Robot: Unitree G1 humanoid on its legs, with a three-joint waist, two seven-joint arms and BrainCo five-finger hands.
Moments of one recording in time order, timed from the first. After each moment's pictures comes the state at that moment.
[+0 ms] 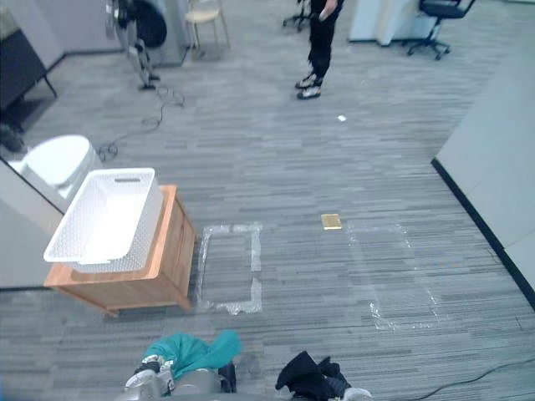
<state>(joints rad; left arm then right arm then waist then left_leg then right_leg) 0.04 0.02 0.34 0.97 -0.18 0.17 0.35 0.05 -0.10 -0.16 1.06 -0.10 0.25 0.23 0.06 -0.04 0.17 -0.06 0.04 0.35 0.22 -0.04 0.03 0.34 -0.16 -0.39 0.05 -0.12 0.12</state>
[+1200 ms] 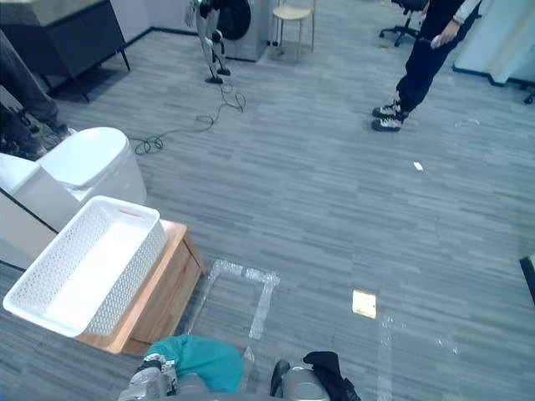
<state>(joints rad) 0.03 -0.02 0.28 0.96 -0.11 0.13 0.44 0.11 -0.14 -0.18 1.02 -0.10 0.23 0.21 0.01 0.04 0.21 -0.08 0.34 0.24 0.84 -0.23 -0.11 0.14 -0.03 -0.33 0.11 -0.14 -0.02</state>
